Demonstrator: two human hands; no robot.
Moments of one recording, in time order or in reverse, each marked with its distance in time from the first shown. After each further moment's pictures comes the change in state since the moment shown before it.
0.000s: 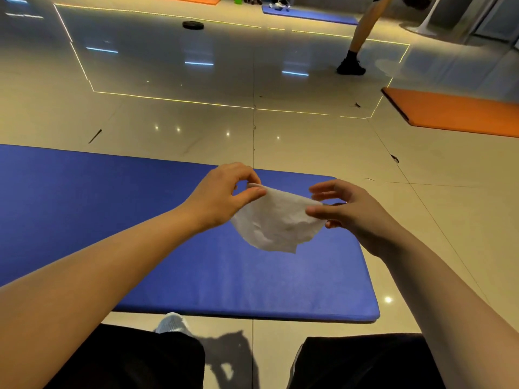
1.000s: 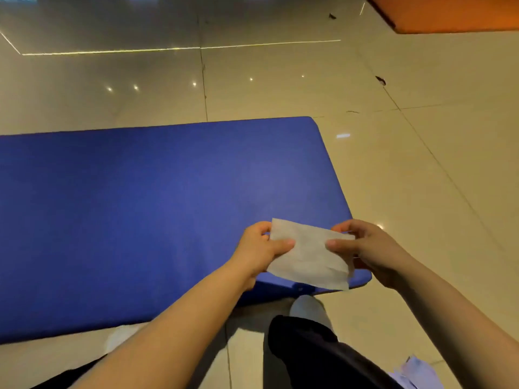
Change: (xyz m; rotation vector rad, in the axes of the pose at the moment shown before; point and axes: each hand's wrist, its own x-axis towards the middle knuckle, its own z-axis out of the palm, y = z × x) left_hand 0.013 -0.017 0.245 -0.742 -0.342 -0.909; right_hand 0.031 0.209 -0.065 0.158 0.077 0.501
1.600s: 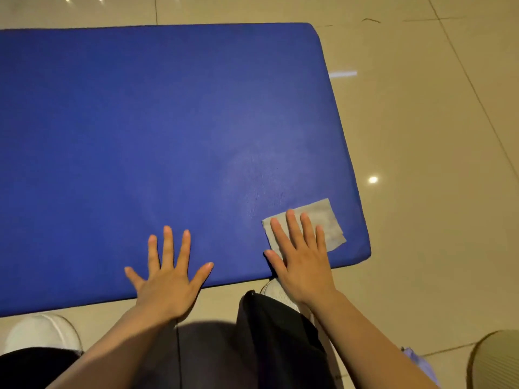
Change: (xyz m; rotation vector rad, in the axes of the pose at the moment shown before) left_hand 0.065 -0.162 -0.031 1.241 0.042 -0.377; right_hand 0.119 0.197 0.066 -1.158 0.092 -0.388
